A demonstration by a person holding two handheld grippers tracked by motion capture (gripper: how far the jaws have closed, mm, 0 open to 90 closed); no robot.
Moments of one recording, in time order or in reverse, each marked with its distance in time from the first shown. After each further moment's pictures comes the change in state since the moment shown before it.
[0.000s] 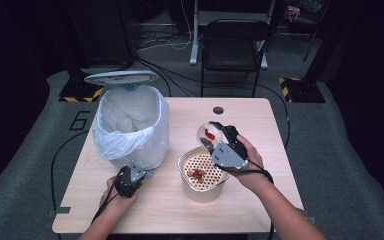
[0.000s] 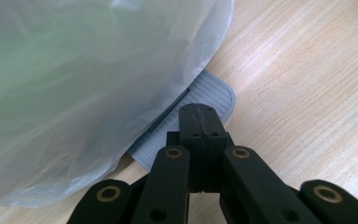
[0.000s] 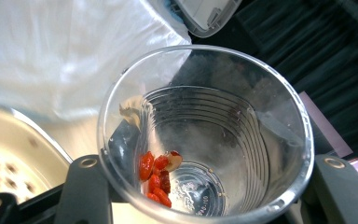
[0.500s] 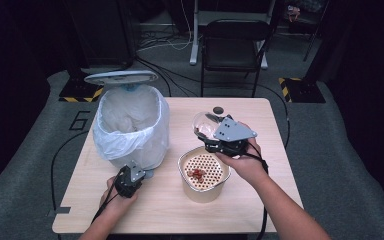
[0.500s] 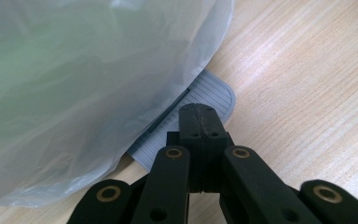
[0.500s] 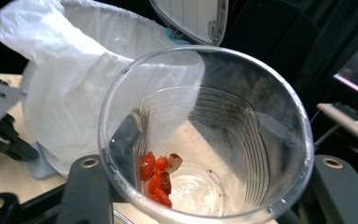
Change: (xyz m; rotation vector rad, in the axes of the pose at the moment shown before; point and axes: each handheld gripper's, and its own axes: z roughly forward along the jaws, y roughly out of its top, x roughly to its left) left arm -0.001 0.000 0.000 -0.004 0.006 -0.001; right arm -0.033 0.027 0.007 -0.003 0.166 0.359
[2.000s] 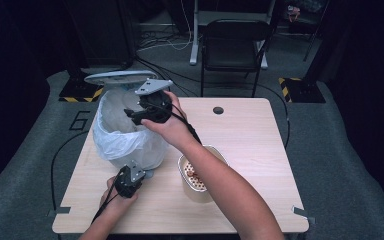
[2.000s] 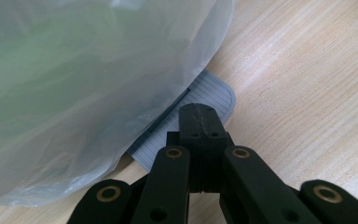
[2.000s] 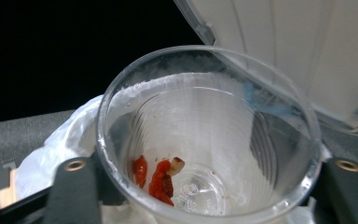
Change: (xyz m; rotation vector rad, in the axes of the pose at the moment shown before) left arm 0.001 0.000 0.000 -0.011 0.038 0.028; right arm 0.033 0.102 0.167 0.104 0.223 0.276
